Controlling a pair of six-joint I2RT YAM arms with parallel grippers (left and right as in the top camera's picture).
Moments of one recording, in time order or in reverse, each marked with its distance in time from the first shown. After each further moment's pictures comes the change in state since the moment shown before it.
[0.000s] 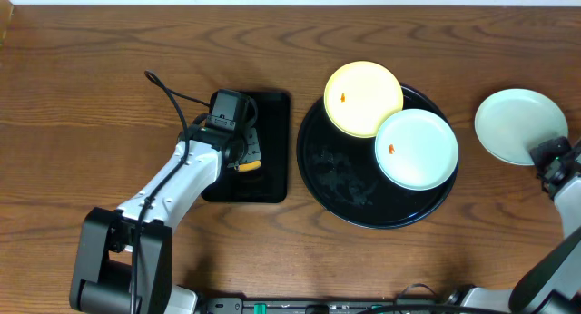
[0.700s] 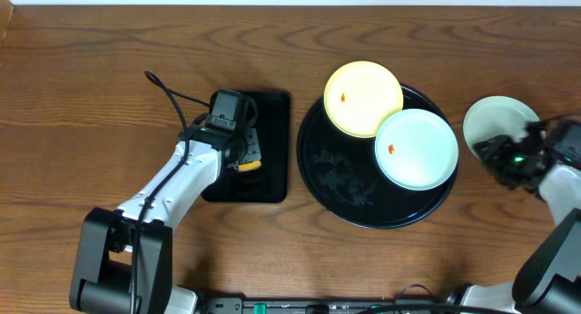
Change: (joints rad) left arm 0.000 0.000 0.000 0.000 0.000 0.000; right arm 0.128 0.056 0.007 -0.262 -0.506 -0.267
